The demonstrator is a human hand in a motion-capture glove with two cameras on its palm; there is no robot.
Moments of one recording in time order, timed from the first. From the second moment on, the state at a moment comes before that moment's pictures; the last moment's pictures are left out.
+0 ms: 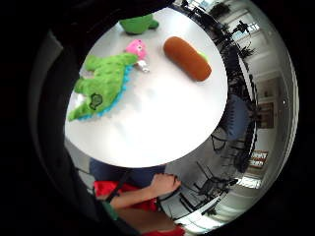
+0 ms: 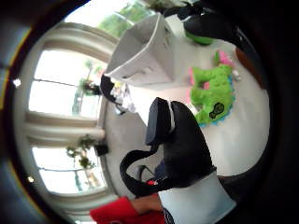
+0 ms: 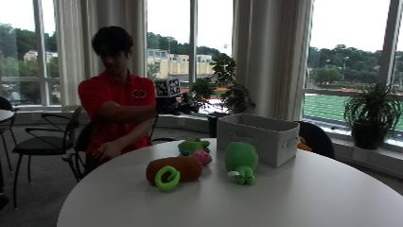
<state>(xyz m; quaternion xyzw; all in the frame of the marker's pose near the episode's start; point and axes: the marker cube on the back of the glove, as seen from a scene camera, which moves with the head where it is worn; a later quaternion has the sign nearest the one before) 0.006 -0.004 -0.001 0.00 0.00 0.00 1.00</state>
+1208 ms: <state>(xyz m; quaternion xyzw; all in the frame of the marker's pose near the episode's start) 0.028 -0.063 0.129 -0.17 0.01 0.03 0.99</state>
